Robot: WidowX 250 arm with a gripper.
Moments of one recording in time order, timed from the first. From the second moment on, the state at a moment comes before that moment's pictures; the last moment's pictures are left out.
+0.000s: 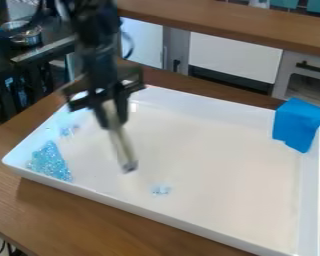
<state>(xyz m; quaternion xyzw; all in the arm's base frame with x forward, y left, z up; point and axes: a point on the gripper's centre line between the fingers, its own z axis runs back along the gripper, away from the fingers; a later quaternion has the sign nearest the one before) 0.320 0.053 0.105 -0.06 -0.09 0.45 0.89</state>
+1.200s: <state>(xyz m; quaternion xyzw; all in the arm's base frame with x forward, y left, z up) 0.340 -0.038 0.067 -0.01 -0.06 0.26 0.96</state>
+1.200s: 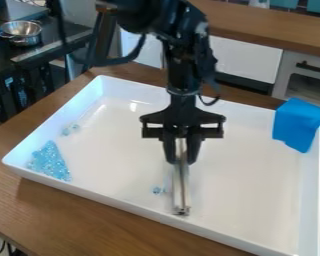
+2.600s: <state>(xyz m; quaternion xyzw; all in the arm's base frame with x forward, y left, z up) 0.330 0.040 0.053 0.10 -0.10 0.12 0.98</state>
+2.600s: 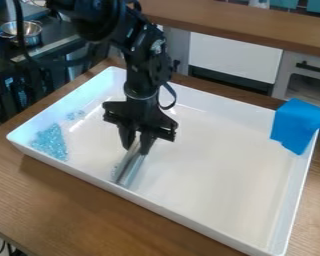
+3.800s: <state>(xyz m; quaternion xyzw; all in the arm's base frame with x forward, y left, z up) 0.358 0.069 0.056 0.17 -0.09 0.08 0.98</state>
